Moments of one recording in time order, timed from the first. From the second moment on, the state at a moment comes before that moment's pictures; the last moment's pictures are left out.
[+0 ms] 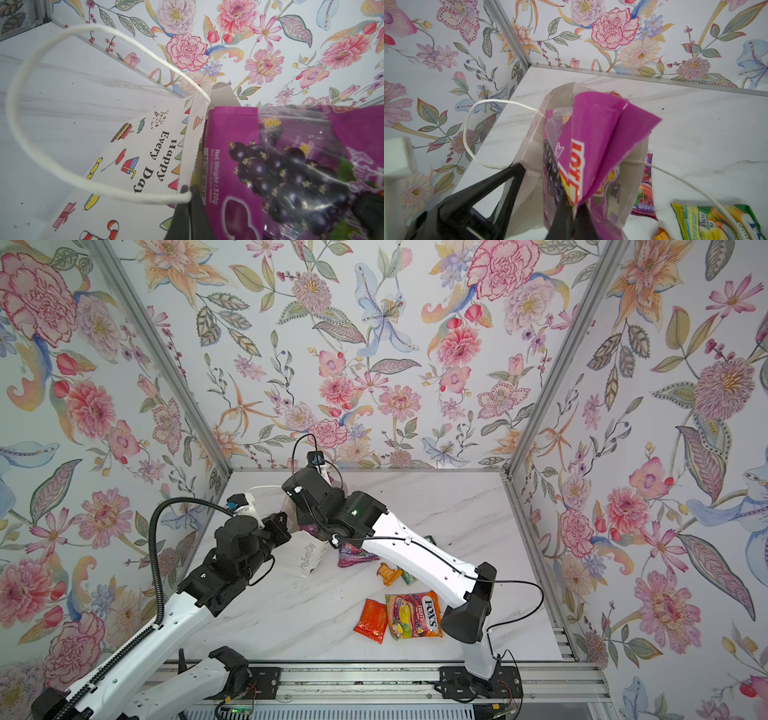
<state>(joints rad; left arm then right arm) -0.51 0.94 0.84 -0.24 -0.30 -0.75 1.09 1.93 2.22 -0.92 0.48 0.57</state>
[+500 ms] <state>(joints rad) -0.52 0.94 0.85 -0.24 -0.31 -0.75 1.02 2.02 2.29 -0.95 0.35 0.60</state>
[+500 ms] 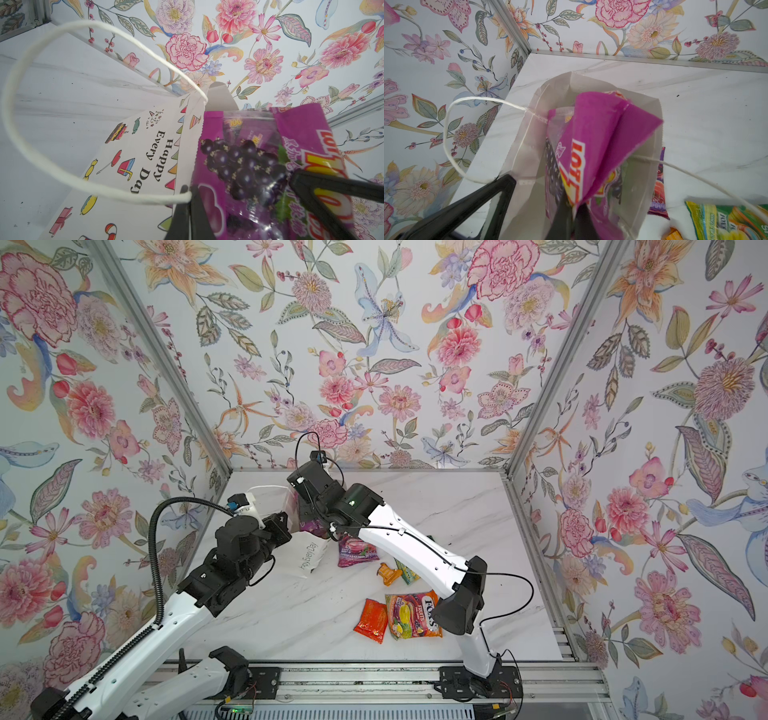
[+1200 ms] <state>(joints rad) -0.55 0.96 0.85 -0.23 -0.32 -0.75 0.98 2.20 2.39 -0.96 0.24 0.65</state>
